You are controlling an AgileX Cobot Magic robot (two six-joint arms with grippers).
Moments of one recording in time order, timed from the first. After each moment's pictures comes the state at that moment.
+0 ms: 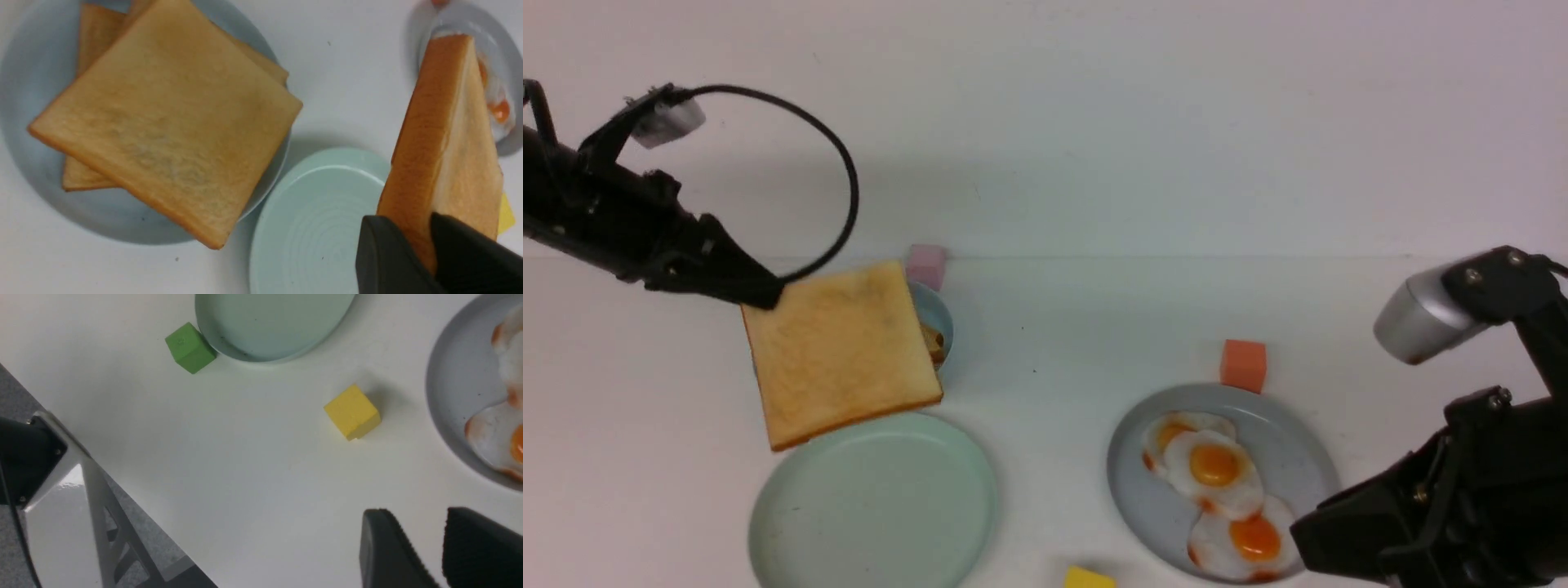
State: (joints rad) right arm 0.50 1.02 -0.86 0.51 0.88 -0.29; left arm 0.21 1.82 -1.43 -0.80 1.20 1.02
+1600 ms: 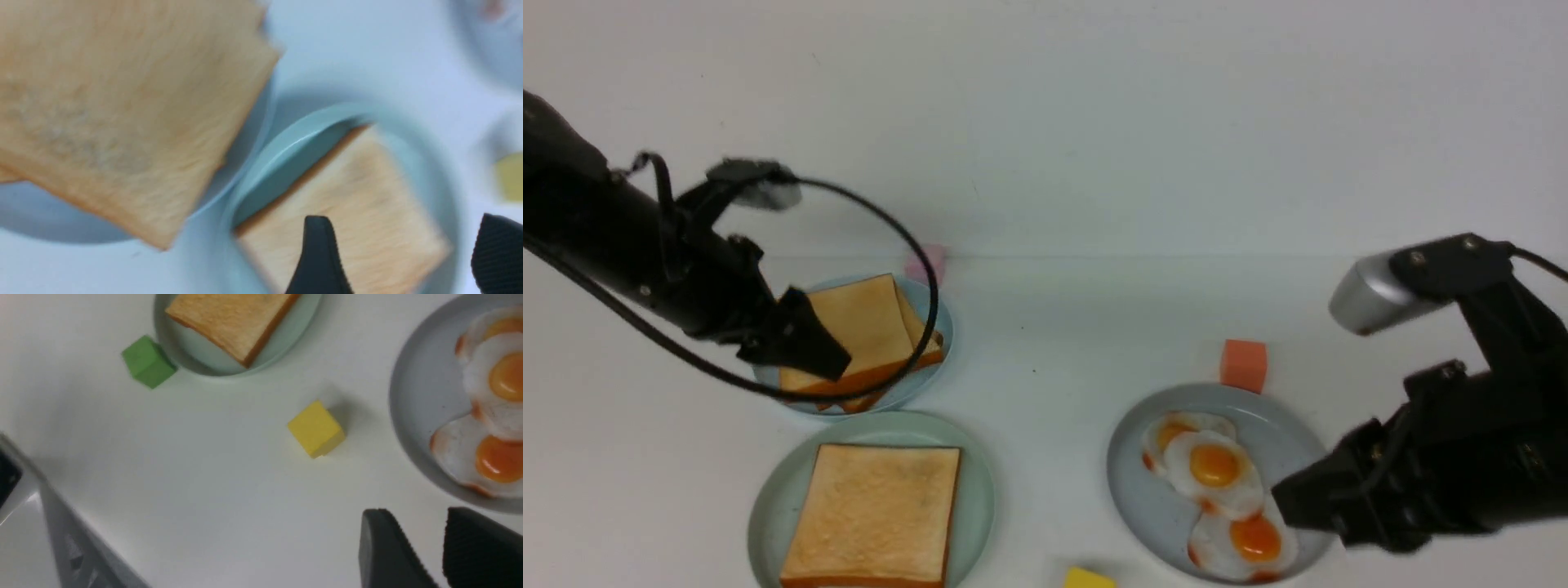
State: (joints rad) right arm 0.45 1.16 -0.91 0.44 0.81 -0.21; left arm 0.03 1.71 -1.31 -0.69 1.05 0.92
